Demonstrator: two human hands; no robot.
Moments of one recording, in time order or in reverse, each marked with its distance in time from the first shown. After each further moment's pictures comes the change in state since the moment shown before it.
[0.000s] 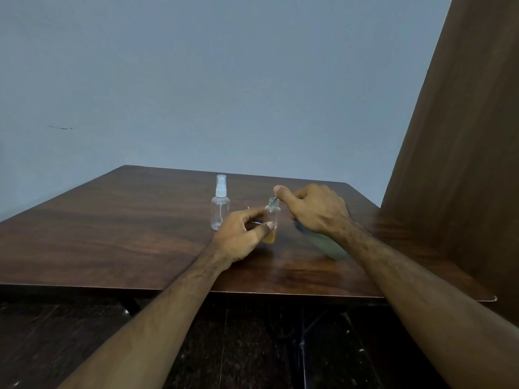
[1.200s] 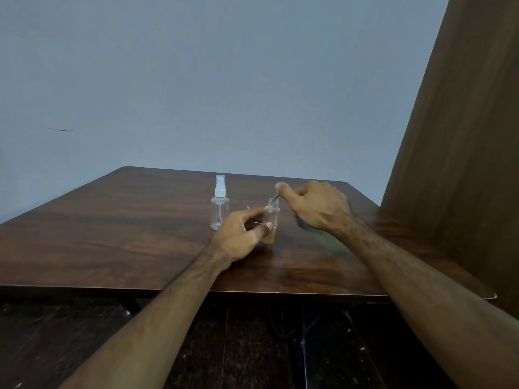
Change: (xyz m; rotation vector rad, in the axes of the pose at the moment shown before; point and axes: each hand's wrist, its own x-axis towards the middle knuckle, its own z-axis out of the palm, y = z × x) left_hand -0.001 0.002 0.000 -0.016 -0.016 -0.038; right_hand 0.002 0.000 -0.005 -0.047 0.035 -0.008
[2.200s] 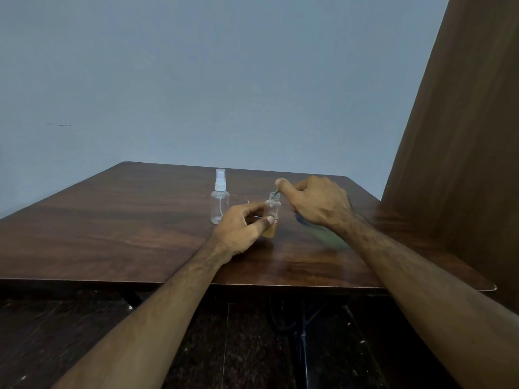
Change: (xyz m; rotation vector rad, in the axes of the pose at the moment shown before) left_hand -0.001 0.003 0.000 0.026 0.002 0.032; right_hand -0.002 0.000 0.003 -0.003 0.005 0.026
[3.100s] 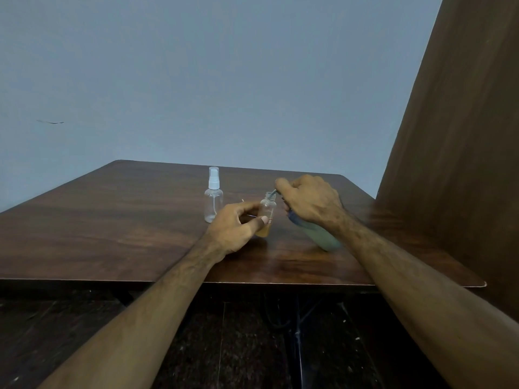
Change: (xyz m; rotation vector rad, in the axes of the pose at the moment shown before) left_hand 0.001 -0.004 0.000 0.002 -0.015 -0.020; right_hand 0.001 0.002 0.002 0.107 -0.059 0.027
